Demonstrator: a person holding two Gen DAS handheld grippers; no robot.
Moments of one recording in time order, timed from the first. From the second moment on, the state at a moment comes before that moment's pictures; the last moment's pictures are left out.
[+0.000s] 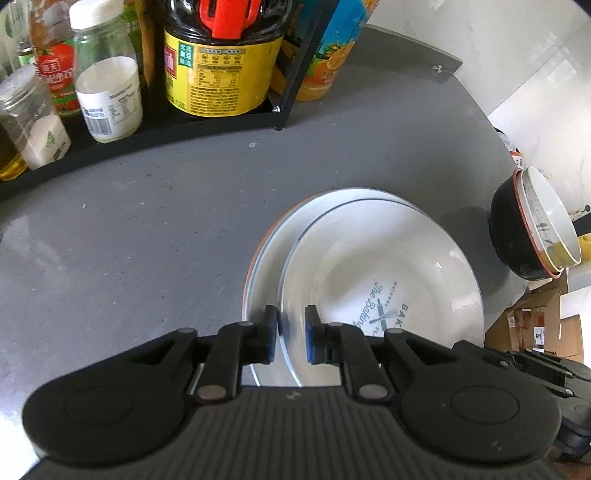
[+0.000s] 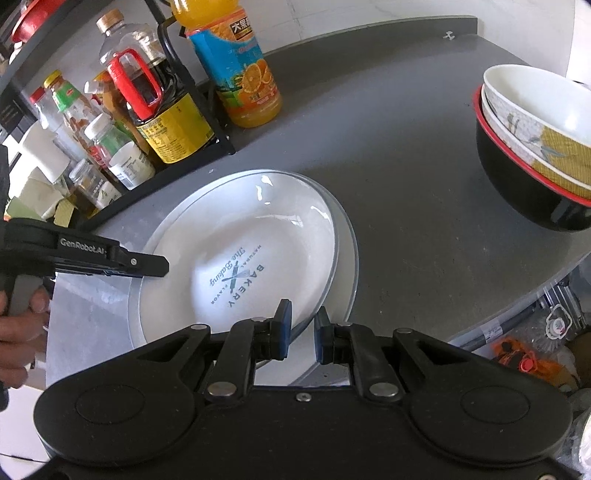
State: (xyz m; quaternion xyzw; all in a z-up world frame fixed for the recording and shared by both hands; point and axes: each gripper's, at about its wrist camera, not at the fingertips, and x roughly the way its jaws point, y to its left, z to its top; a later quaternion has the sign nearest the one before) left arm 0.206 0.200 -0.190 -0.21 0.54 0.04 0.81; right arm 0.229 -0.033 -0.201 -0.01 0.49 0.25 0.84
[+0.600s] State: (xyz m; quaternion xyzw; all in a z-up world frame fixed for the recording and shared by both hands) left arm 0.198 0.192 -0.171 -0.16 0.51 0.09 0.84; right arm 0.230 -0.023 -0.200 -0.03 0.49 0.25 0.83
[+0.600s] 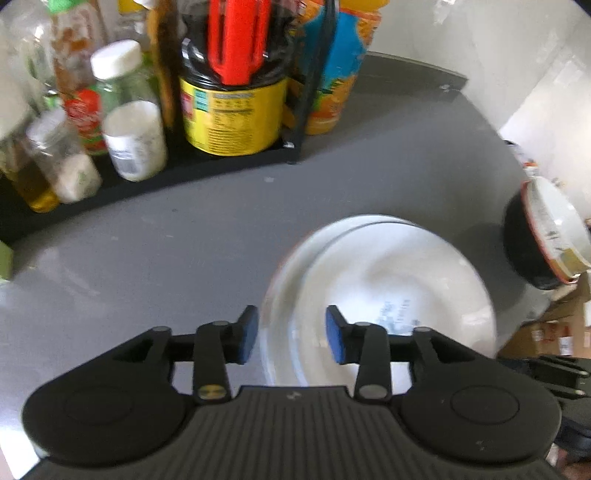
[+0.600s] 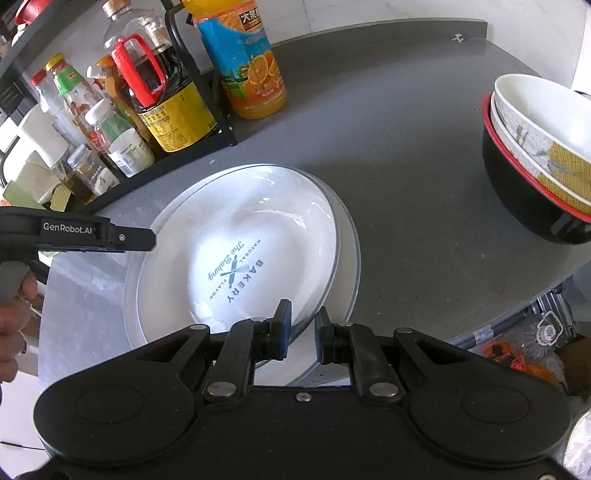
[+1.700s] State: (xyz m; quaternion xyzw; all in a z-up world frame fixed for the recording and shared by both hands) left arm 0.204 0.199 -0.195 -0.16 0.54 0.08 0.82; right arm 0.218 -0.004 -0.189 -0.12 0.48 0.22 0.84
